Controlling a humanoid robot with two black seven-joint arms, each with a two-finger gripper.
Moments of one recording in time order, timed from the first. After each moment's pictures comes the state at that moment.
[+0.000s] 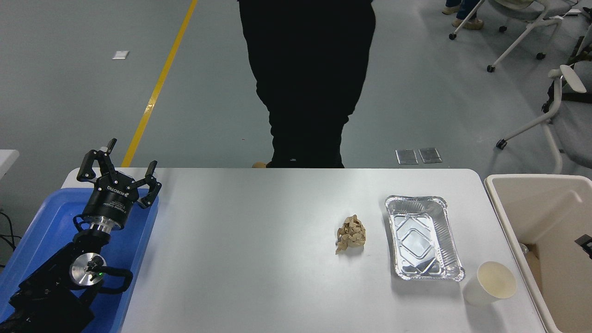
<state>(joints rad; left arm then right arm) -0.45 0.28 -1.07 -0.58 0.20 -0.61 -0.45 0.59 -0.47 -0.54 0.05 -0.06 0.05 -0.09</state>
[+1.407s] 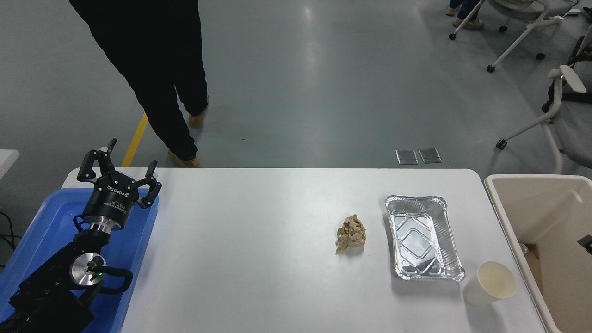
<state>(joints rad) -0.45 0.28 -1.07 -0.58 0.20 -0.61 -0.45 0.59 -0.48 -0.54 0.05 -0.06 0.05 -0.09</state>
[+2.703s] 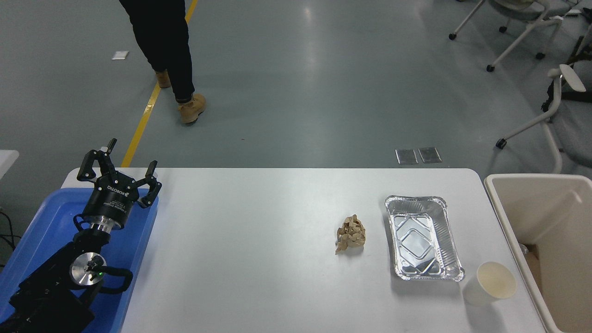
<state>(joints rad) -0.45 0.28 -1.07 -0.58 0.20 -0.61 -0.45 0.87 -0.72 -0.59 0.35 -0.06 0.07 -0.09</state>
